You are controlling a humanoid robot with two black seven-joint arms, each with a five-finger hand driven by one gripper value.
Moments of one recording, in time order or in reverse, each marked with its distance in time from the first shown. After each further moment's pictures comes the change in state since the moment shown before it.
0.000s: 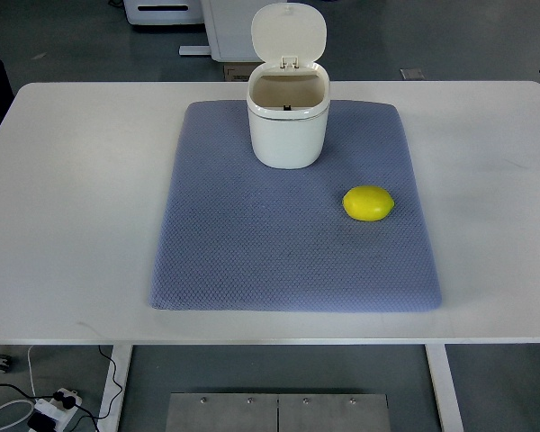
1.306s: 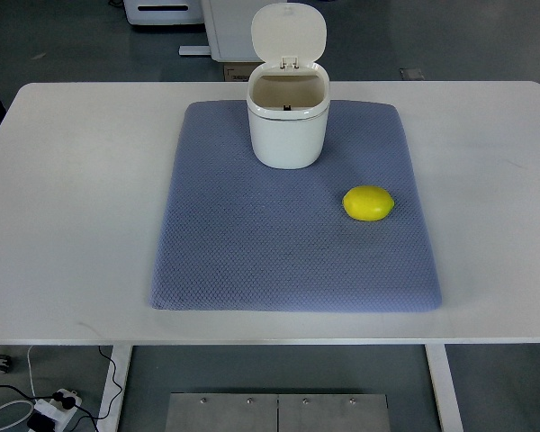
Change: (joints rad) left arm 0.021 0.000 0.001 0.000 0.000 -0.003 0.000; right arm 0.115 0.037 -0.008 -0.035 0.000 -0.007 0.000
